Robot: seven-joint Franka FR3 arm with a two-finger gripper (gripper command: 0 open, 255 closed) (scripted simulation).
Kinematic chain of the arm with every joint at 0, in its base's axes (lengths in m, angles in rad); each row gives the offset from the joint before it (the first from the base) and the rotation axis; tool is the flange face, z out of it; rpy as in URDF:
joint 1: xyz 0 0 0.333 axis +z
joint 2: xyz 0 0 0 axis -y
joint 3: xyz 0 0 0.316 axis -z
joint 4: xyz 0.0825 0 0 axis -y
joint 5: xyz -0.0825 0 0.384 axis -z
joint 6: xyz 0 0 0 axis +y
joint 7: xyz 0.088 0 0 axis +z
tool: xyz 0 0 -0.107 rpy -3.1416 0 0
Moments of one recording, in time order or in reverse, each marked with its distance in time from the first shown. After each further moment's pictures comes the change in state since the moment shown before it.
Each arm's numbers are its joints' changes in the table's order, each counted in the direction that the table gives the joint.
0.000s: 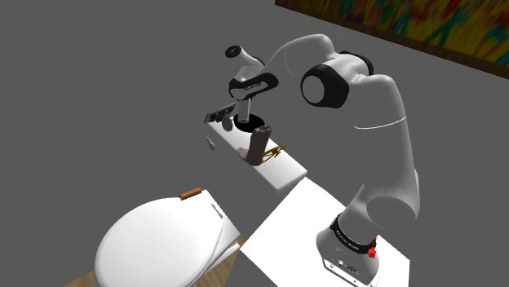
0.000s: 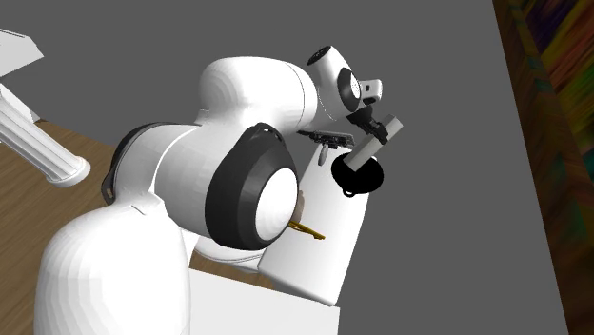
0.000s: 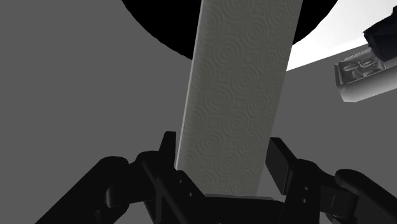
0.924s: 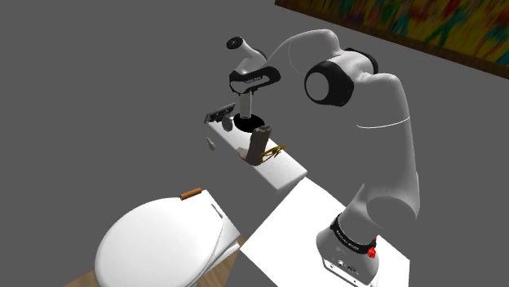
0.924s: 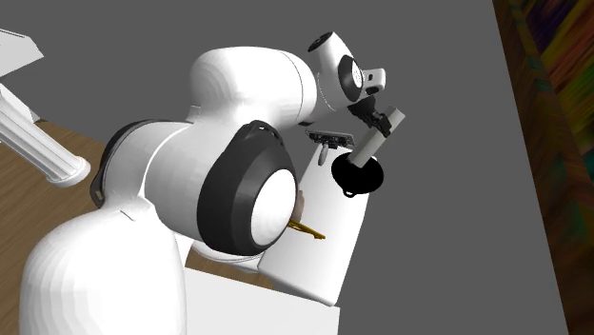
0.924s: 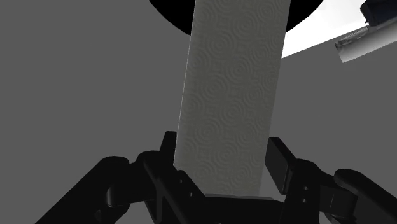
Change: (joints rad) arm 0.000 0.037 -0.004 0.019 -0.010 0.048 0.035
